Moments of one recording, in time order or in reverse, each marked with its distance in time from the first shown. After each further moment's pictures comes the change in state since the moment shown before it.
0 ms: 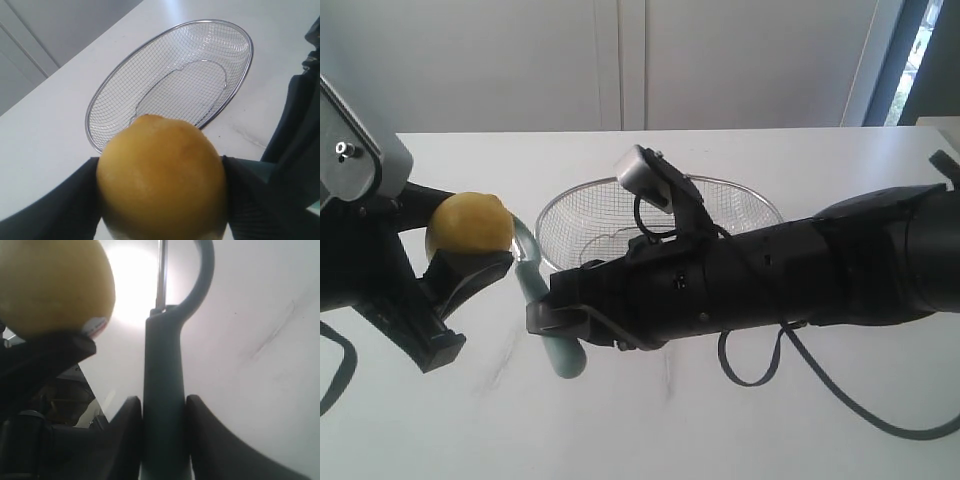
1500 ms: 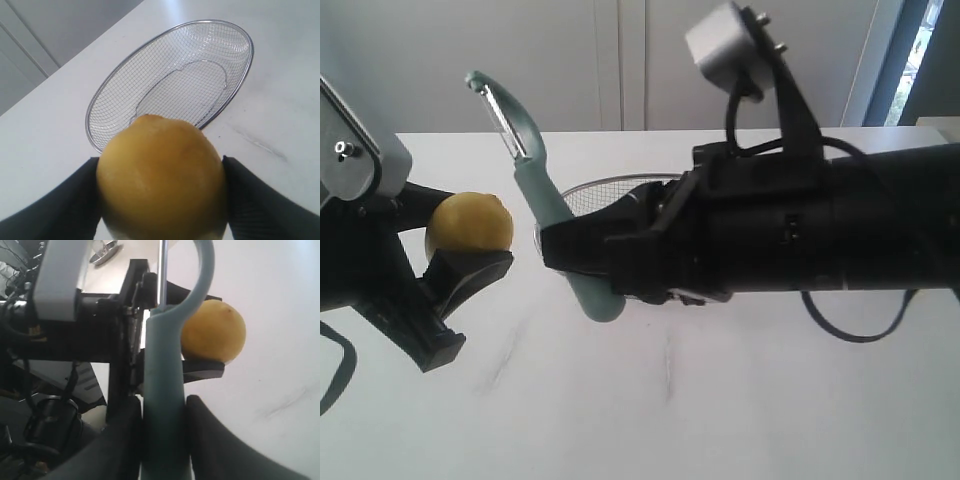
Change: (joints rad) left arm 0.000 0.000 0.000 0.000 0.000 -0.002; right arm 0.000 -0.391 0.000 -0.232 -0.034 0.066
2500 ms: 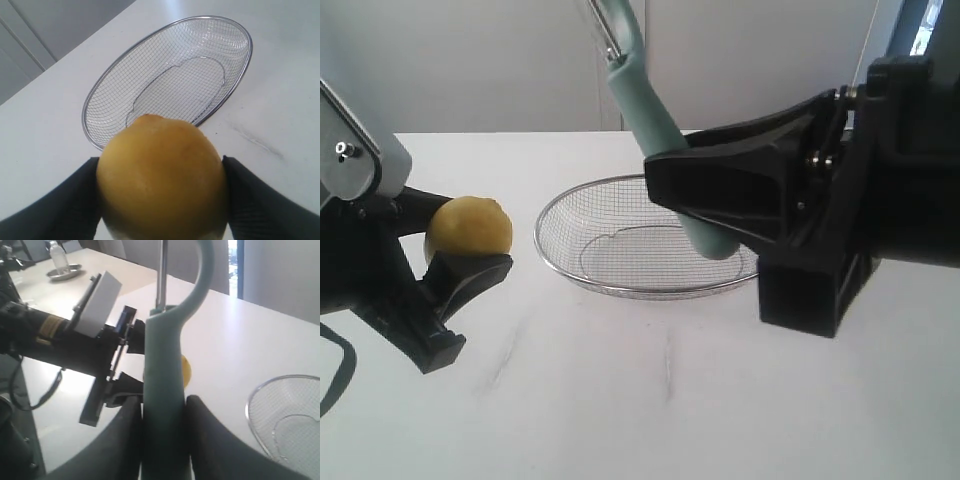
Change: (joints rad) left arm 0.000 0.000 0.000 0.000 0.015 -0.028; right arm 0.000 -0.289 0.000 -0.402 -0.161 0.149
